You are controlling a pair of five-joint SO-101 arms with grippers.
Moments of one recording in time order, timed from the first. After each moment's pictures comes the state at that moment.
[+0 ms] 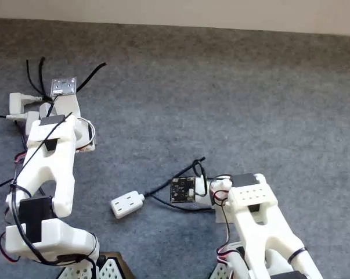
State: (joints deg) left arm -17.2 -0.5 32.8 48.9 1.4; right arm -16.4 -33.0 68.7 55.4 79.4
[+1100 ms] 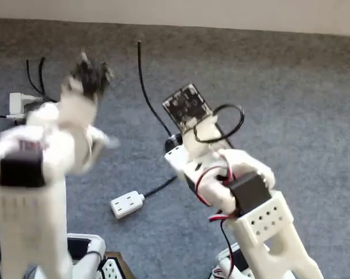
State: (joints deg) left arm -3.7 -44.2 11.5 91.2 -25.0; right arm -37.4 -49.8 34.2 62.5 9.6
